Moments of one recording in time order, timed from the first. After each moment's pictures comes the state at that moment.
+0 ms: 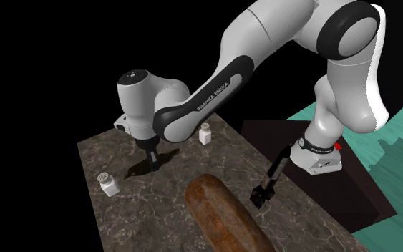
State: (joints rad) arm 0.13 0.48 0.07 -1.74 -0.01 2.27 -0.27
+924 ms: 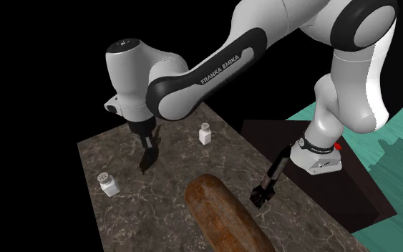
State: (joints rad) arm 0.13 0.39 0.08 -1.67 0.00 2.12 -0.27
